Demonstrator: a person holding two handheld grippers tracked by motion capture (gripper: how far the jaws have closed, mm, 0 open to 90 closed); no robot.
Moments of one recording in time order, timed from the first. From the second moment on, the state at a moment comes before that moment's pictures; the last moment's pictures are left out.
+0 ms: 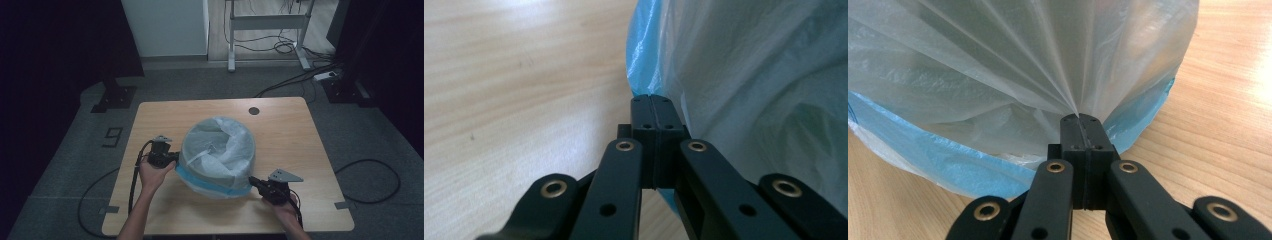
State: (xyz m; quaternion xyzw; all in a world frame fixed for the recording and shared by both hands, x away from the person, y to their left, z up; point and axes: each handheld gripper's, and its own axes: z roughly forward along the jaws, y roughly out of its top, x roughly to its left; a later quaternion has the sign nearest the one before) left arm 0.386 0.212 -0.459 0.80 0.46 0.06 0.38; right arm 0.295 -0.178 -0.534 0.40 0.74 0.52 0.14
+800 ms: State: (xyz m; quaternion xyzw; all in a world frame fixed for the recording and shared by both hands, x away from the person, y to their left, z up) left arm 0.343 0.276 -0.420 0.73 0.40 0.18 0.52; right arm 0.285 -0.205 -0.517 0.40 0.68 0.58 0.18
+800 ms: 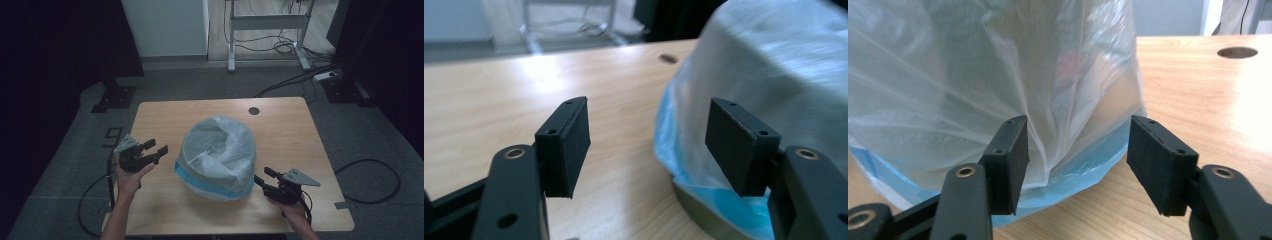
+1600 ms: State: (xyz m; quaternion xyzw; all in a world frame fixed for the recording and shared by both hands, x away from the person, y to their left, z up) left arm 0.353 0.224 -0.362 0.80 0.23 0.13 0.54; right arm 0.283 -0.232 -0.518 0.40 0.68 0.59 0.16
